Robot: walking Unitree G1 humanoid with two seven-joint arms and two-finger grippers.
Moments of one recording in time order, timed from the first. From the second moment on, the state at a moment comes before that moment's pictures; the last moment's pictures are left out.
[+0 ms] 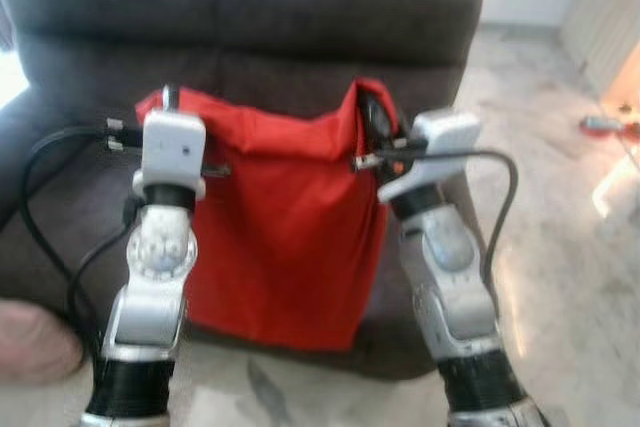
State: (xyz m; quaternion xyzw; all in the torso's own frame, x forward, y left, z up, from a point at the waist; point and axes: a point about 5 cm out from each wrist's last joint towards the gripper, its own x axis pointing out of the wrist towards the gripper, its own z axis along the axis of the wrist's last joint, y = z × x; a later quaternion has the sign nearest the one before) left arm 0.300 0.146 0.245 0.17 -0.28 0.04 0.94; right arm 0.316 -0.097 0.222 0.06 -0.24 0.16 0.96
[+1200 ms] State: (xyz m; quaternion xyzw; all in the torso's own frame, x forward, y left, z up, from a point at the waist) left arm 0.296 0.154 0.266 0.18 -0.31 0.05 0.93; right arm 0.303 -0.068 0.242 0.06 -0.27 0.25 0.93
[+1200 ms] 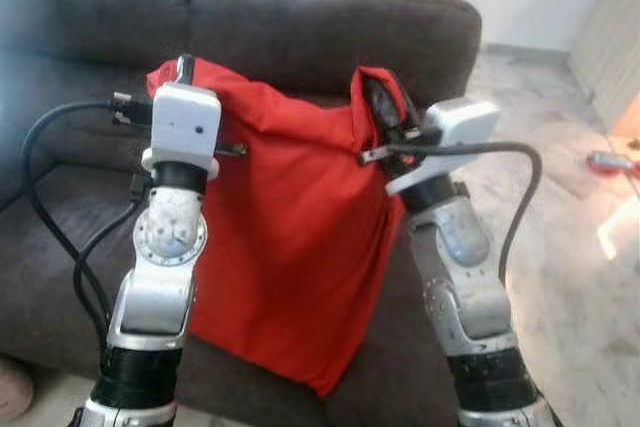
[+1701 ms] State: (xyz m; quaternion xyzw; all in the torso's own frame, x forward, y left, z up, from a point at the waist) left arm 0.296 0.141 0.242 0.19 -0.27 -0.01 0.94; right arm 0.305 -0.073 0.233 0.05 -0.25 0.24 0.94
